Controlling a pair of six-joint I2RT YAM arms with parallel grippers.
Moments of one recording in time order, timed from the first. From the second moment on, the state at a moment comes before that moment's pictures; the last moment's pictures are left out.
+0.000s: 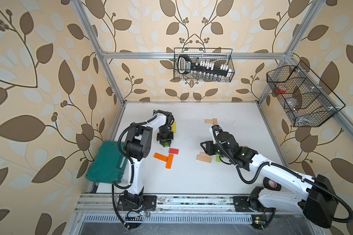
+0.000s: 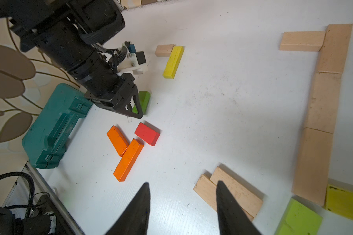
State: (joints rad) left arm -0.31 2.13 1.64 -1.23 0.16 -0.39; right arm 0.73 1.17 0.77 -0.23 0.07 0.57
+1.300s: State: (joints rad) left arm -0.37 2.38 2.00 -1.40 0.13 -0.37; right arm 0.70 1.14 0.74 -0.23 0.05 0.57
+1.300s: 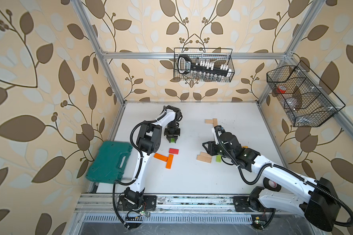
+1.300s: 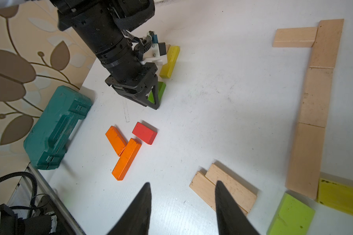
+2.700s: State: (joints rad) left arm -0.35 1.69 1.68 -1.34 0.07 -0.43; right arm 0.75 1.13 0.71 -0.17 0.04 0.46
